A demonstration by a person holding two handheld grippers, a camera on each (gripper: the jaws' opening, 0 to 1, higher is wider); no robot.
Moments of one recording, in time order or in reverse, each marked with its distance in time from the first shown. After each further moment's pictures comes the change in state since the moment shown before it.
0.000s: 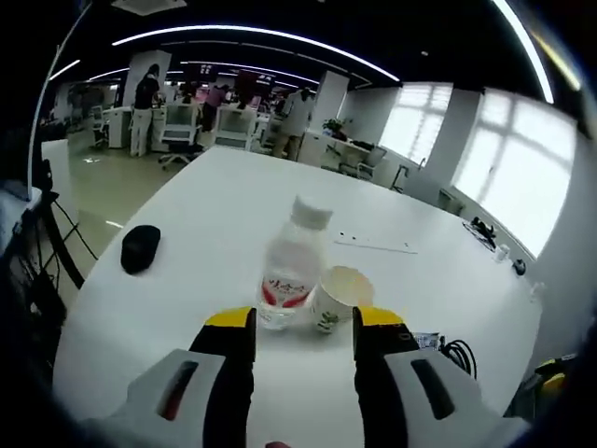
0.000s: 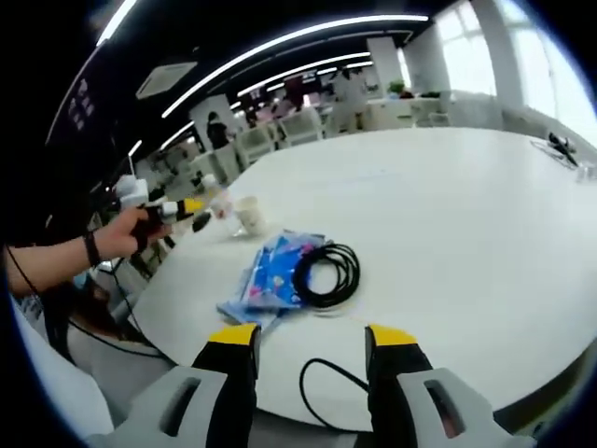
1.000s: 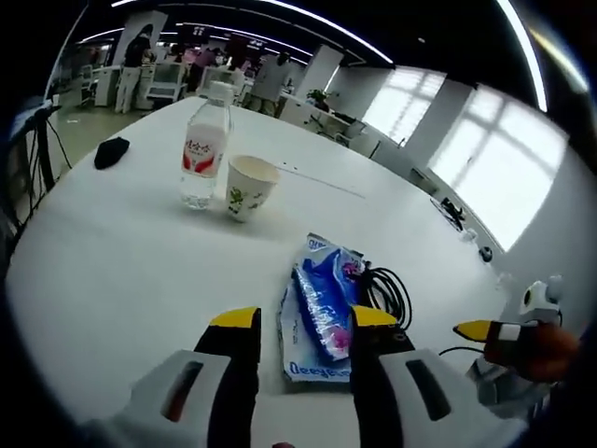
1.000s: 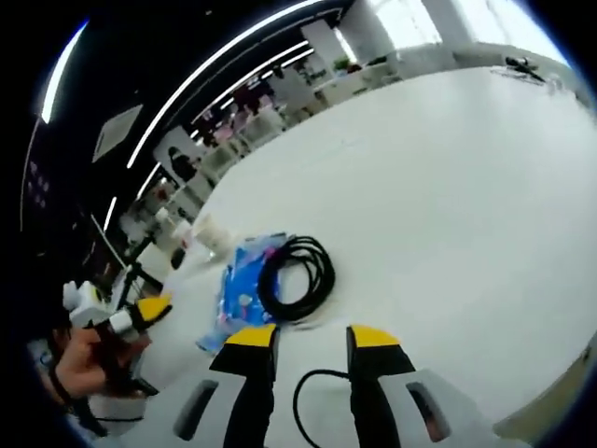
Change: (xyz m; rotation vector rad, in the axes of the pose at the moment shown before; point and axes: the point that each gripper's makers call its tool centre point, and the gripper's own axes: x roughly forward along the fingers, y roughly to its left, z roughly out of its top) left arm -0.058 -0.133 -0.116 -0.088 0.137 -0.120; right arm 0.064 -0.042 -0.015 0.317 0.018 -0.015
